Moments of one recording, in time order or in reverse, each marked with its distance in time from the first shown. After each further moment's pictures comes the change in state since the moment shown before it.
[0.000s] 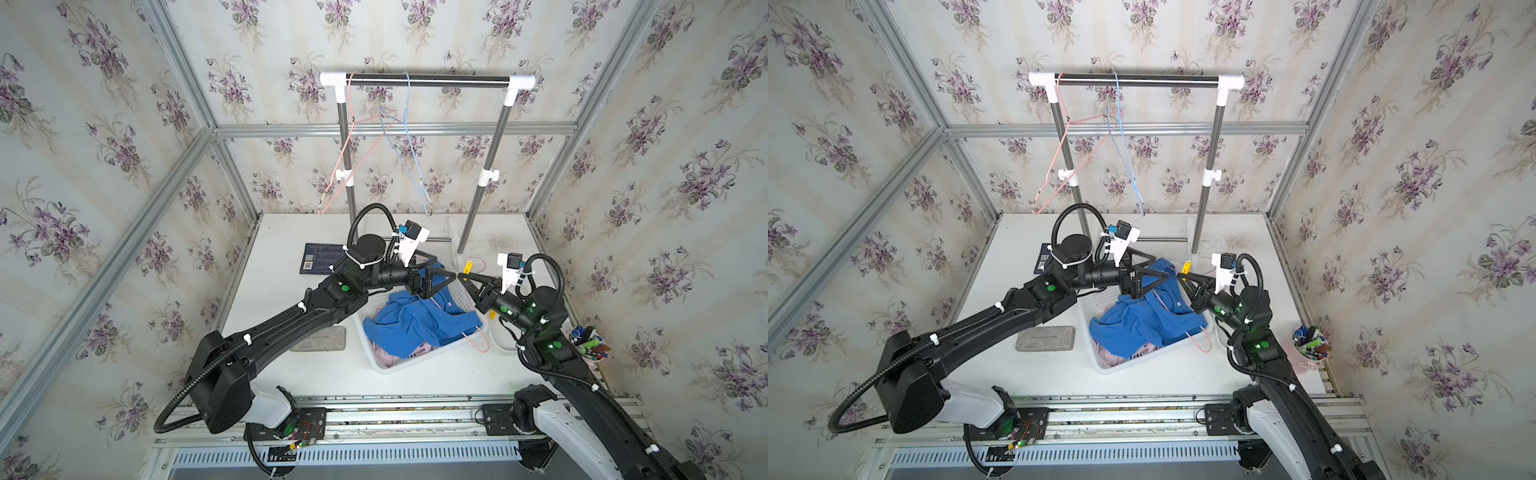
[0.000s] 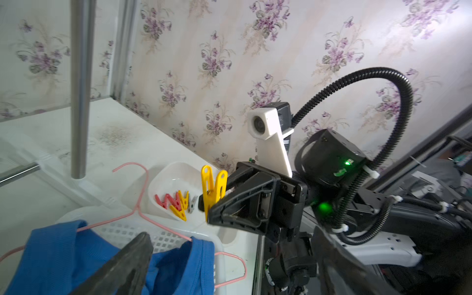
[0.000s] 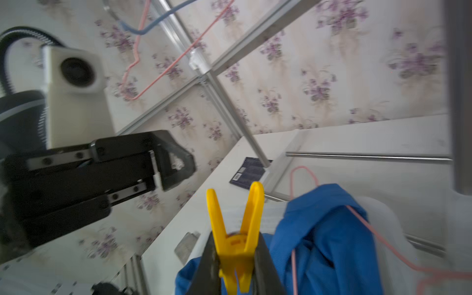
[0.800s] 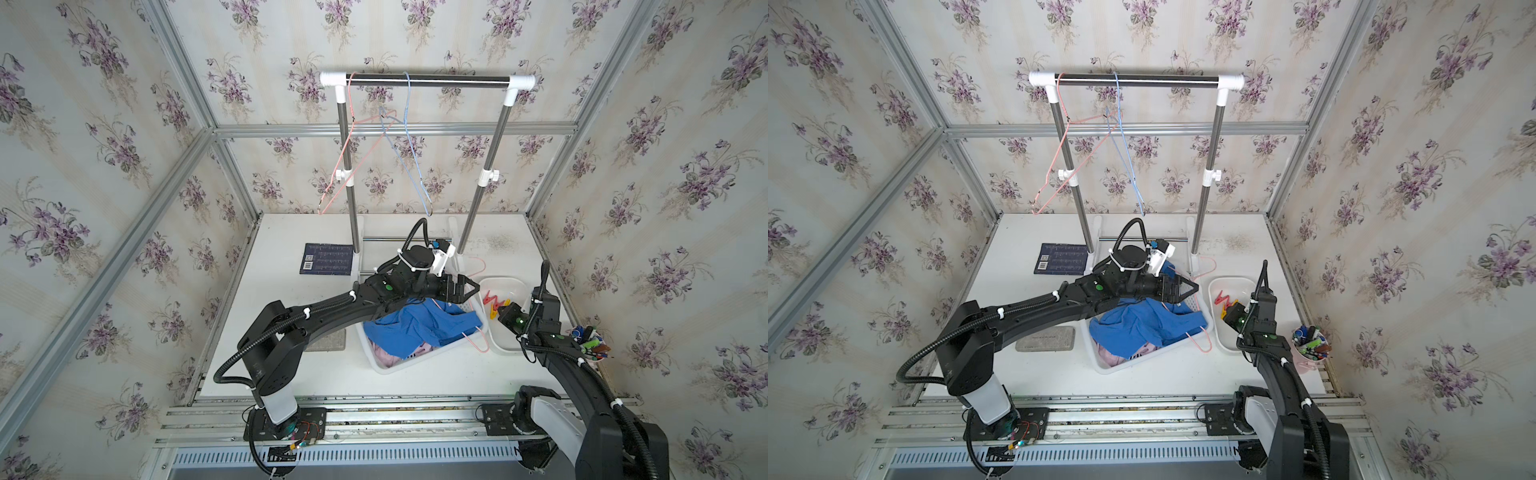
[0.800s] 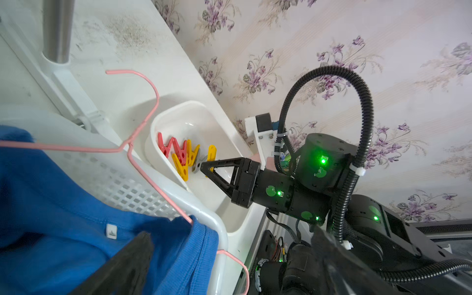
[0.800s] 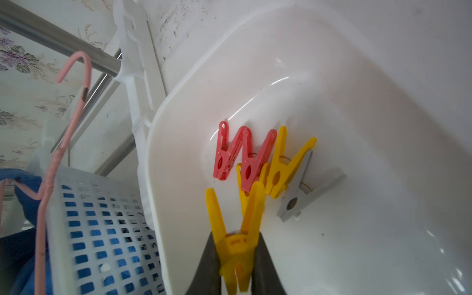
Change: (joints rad) left arm -0.159 0.323 0.202 -0.170 -0.193 -0.270; right arm -0.380 0.233 -0.110 -0.380 0.258 0.035
